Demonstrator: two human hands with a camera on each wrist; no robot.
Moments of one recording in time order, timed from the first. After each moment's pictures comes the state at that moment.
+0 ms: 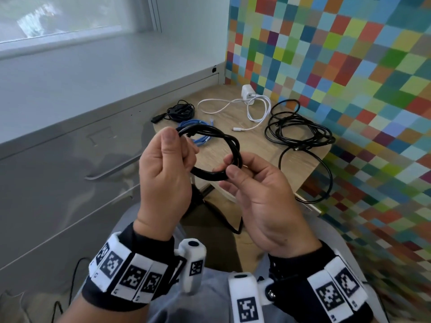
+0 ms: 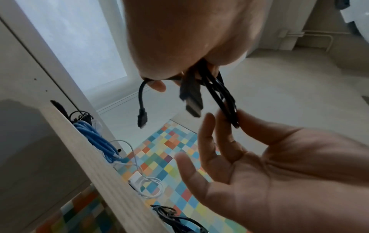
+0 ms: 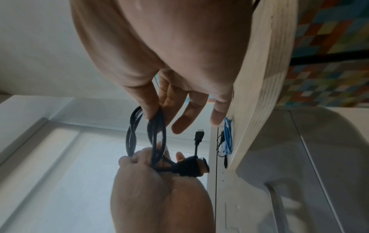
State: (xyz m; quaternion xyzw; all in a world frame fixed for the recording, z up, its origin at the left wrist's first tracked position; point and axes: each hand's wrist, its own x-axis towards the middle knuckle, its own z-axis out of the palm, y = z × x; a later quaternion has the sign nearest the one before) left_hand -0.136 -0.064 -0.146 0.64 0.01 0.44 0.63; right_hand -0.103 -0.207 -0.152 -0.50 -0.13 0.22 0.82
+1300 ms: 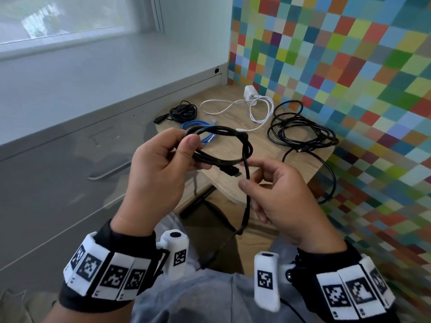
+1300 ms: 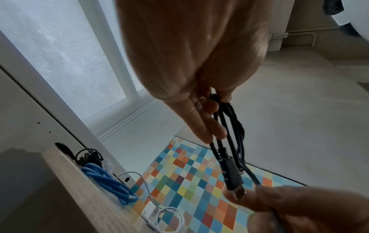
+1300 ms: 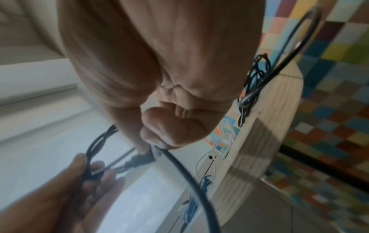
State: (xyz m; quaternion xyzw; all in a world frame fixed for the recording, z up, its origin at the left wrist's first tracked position) left_hand -0.149 -0.043 -0.137 0.71 0.04 0.31 0.63; right_hand -0.080 -0.239 -0.158 -0.72 -0.16 0.18 0.65
